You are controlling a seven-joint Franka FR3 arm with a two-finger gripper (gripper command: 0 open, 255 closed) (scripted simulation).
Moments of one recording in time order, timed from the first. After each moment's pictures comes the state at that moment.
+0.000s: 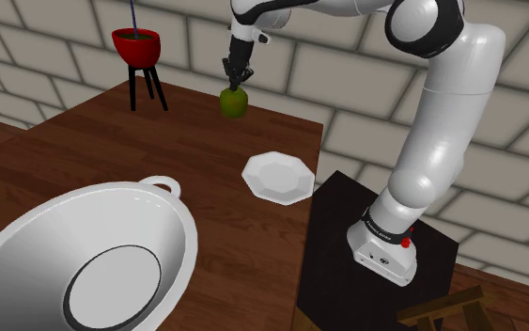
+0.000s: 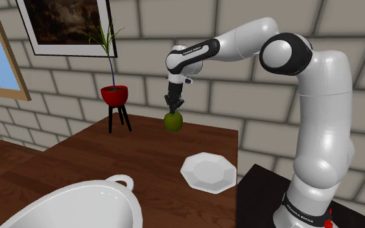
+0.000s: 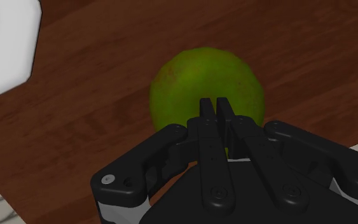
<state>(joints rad) -0.13 0.29 0.13 -1.64 0.13 1.97 1.45</state>
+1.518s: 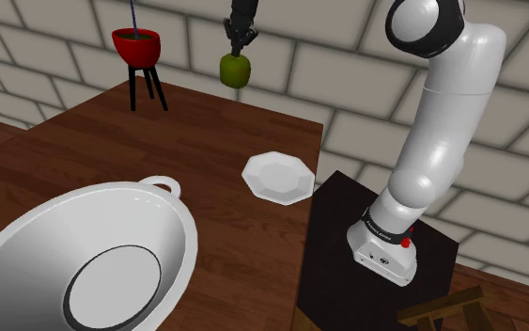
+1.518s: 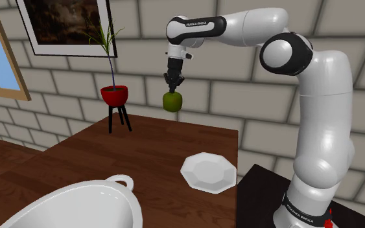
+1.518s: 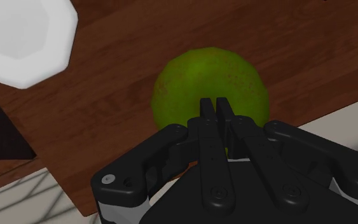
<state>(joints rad) -0.13 0.29 0.13 -1.34 0.12 1.67 1.49</state>
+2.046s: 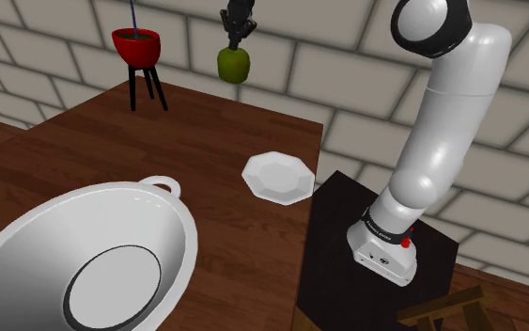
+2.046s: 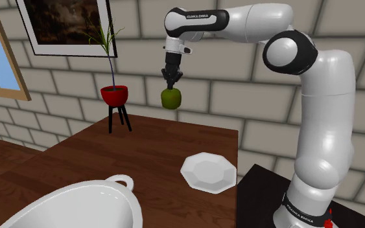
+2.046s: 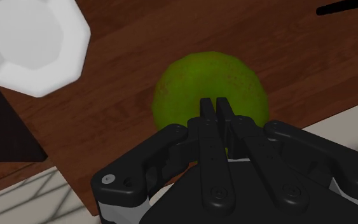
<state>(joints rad) -0.11 0.26 0.14 -1.31 0.11 1.62 1.54</state>
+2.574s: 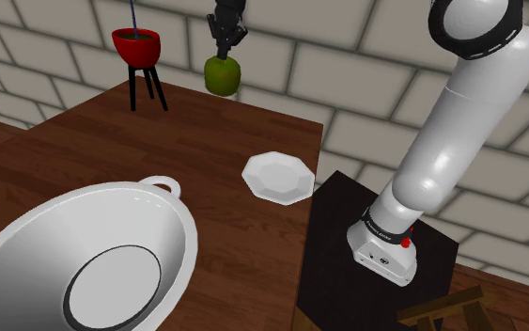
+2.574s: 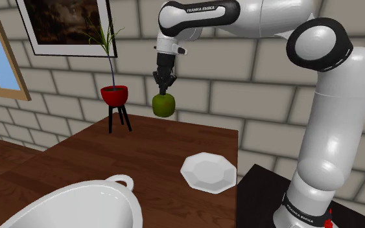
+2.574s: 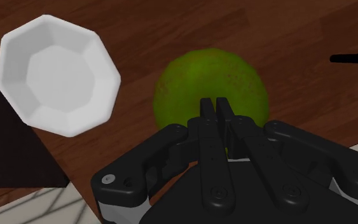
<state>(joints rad) -0.02 0.10 0.20 -1.53 0.12 1.69 1.67</state>
